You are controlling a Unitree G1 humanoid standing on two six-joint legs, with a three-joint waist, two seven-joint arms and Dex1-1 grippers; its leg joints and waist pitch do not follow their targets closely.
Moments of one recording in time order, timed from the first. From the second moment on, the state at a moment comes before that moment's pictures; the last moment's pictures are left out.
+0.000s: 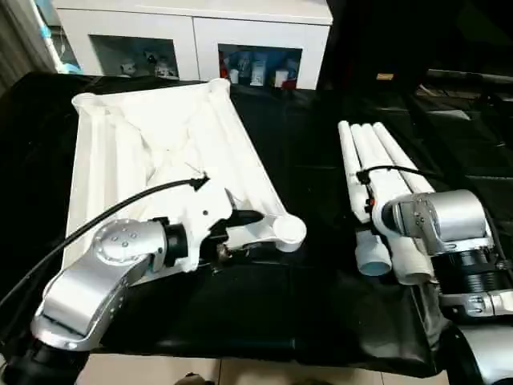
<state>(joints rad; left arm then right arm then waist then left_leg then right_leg) -0.29 0.54 -0.21 -0.39 -0.31 0.63 -0.84 -0.68 -0.34 0.02 0.28 0.09 1.29 0.31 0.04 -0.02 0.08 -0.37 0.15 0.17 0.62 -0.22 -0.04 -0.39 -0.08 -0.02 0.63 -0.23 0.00</state>
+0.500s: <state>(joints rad) -0.29 0.55 -0.21 -0.40 -0.31 0.64 -0.84 -0.68 -0.33 0.02 0.33 0.09 1.28 0.31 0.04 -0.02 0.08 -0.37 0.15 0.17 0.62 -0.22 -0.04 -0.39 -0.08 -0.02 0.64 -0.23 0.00</state>
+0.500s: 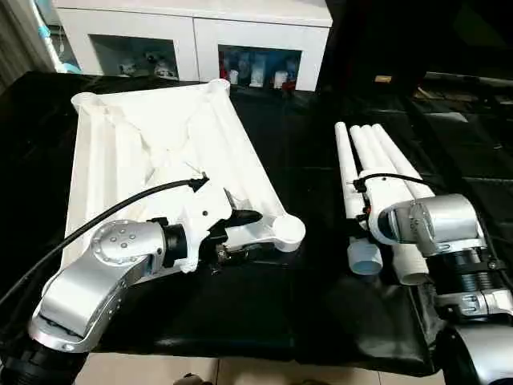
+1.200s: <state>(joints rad) -0.43 0.38 -0.11 -0.27 -0.26 0.61 -0.60 -0.68 -0.23 -0.19 0.21 0.19 1.12 0.27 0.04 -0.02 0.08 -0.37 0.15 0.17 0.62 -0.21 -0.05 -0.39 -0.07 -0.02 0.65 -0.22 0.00</state>
